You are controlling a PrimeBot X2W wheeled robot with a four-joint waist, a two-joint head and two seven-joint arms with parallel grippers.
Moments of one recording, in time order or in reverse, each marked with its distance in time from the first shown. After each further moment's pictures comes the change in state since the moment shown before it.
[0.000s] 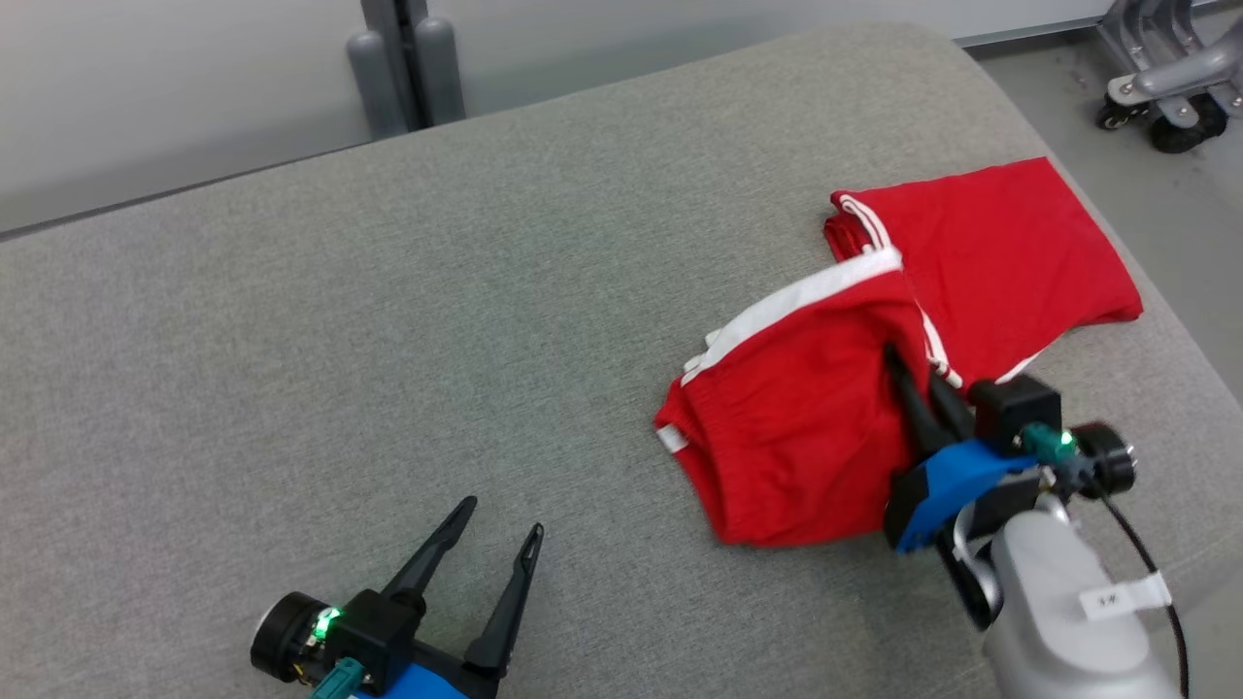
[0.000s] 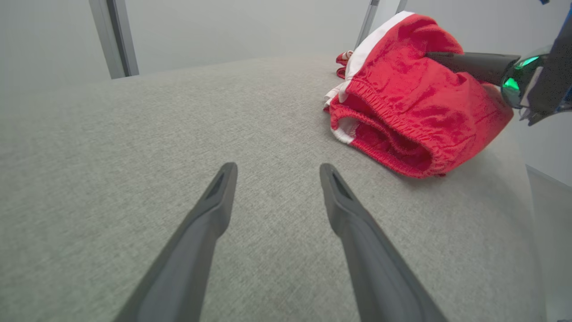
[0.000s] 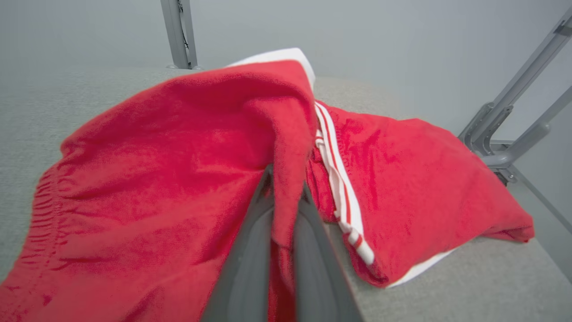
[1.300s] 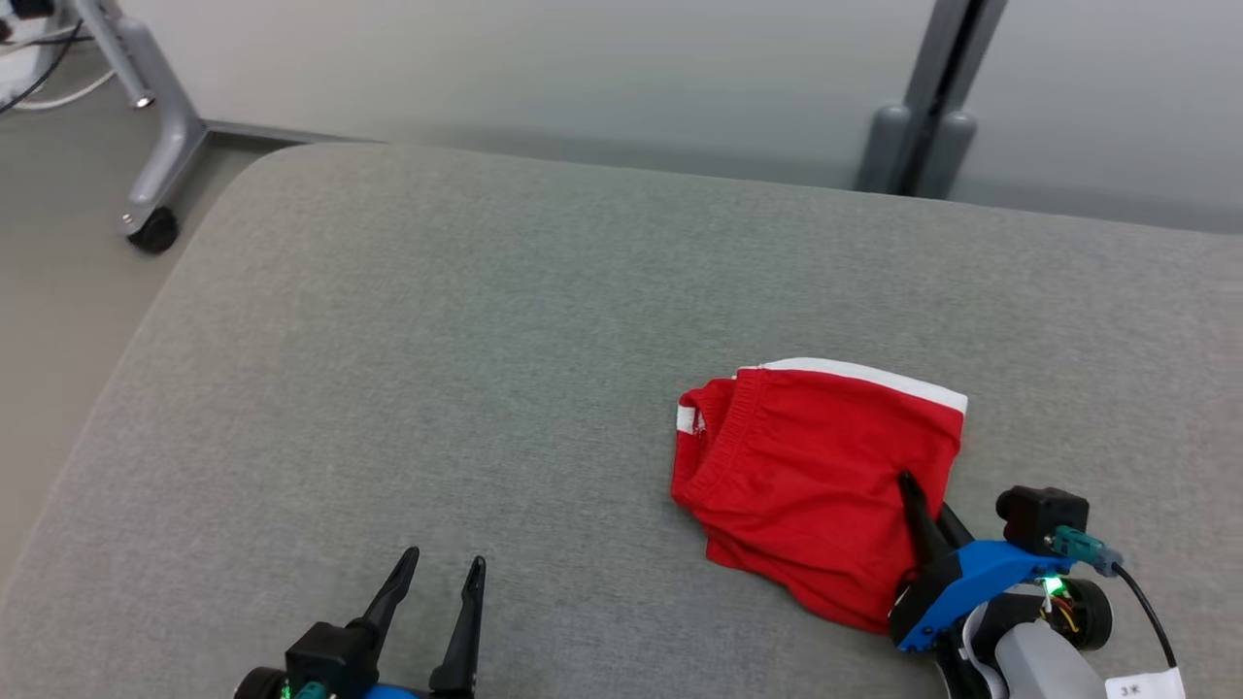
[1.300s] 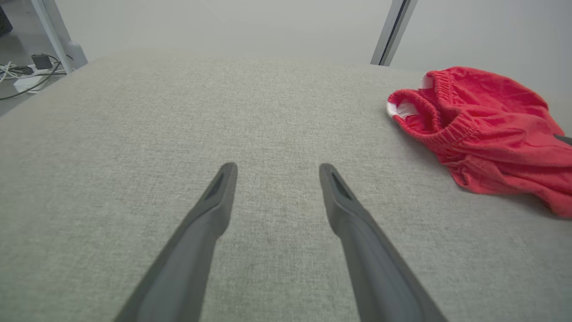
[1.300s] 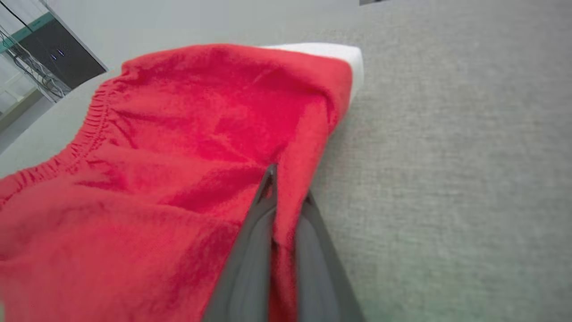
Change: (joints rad) left arm 0.056 -0.087 0.171 0.144 -0.030 0.000 0.000; right arm 0.049 0.004 0.003 0.225 0.322 0.000 -0.012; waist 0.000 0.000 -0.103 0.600
